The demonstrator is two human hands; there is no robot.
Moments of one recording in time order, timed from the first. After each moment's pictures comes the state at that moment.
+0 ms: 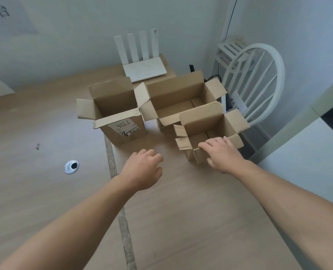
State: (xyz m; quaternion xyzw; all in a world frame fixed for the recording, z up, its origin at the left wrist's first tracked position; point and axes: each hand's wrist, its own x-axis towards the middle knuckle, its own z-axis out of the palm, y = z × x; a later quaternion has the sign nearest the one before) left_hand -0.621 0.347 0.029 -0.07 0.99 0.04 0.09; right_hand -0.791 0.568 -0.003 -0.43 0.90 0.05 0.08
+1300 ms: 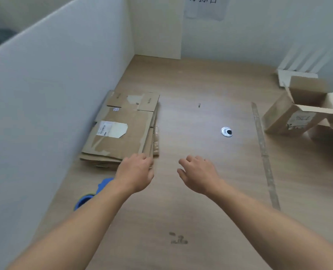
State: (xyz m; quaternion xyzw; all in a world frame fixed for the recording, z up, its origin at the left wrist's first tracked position) left_hand -0.095 0.087 0.015 -0.39 0.91 0.09 0.08; right_hand -0.280 0.200 0.002 -0.63 0.77 0.00 0.07
